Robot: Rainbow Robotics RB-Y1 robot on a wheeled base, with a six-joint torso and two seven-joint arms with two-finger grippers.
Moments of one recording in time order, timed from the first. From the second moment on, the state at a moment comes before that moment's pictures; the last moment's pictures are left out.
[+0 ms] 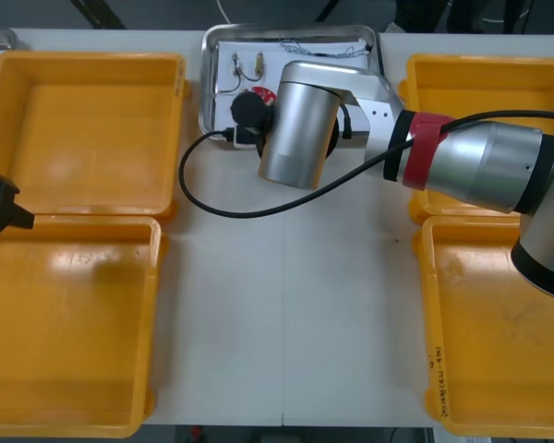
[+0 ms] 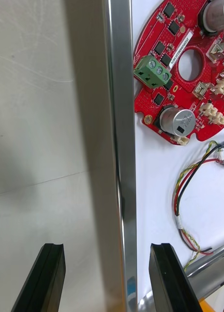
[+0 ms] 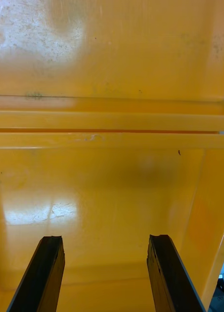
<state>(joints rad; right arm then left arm) -1.32 -0.40 1.20 -1.23 -0.51 1.24 1.75 -0.29 0.83 0.28 -2.05 0.97 1.91 -1.21</state>
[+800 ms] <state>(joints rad) -1.01 -0.40 0.46 -1.82 -0.52 1.92 1.75 -0.29 0.83 0.28 -2.05 0.97 1.91 -1.21</state>
